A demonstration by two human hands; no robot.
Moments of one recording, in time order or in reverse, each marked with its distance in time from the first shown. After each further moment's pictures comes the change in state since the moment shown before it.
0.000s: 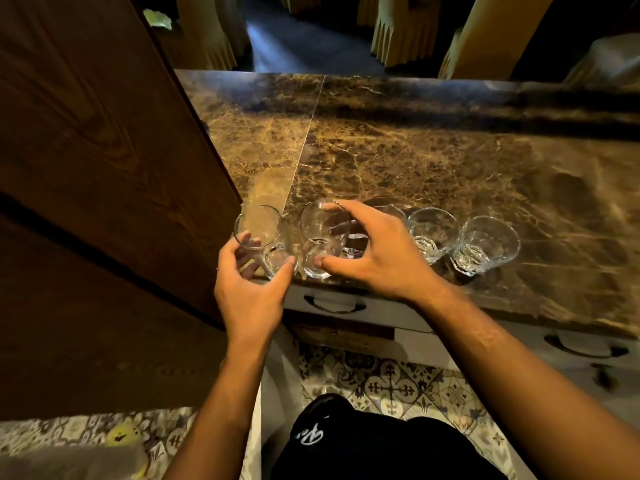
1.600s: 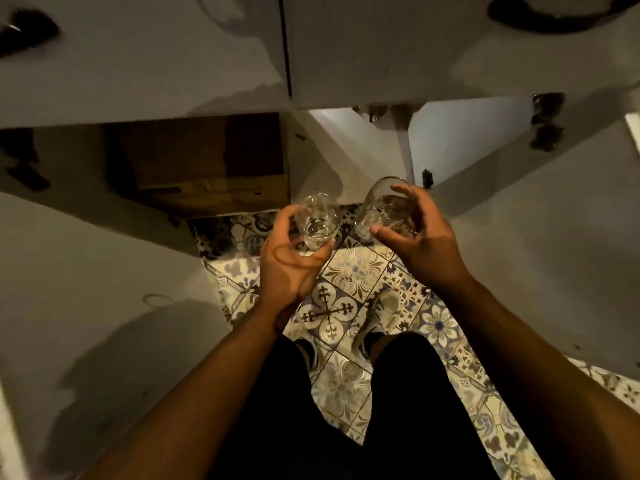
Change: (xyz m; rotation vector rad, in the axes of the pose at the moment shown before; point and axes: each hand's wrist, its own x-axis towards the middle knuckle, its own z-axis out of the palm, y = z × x) left_hand -0.295 -0.296 0.216 0.070 -0.766 -0.164; right_hand -0.379 0.362 0.063 0.228 0.328 0.791
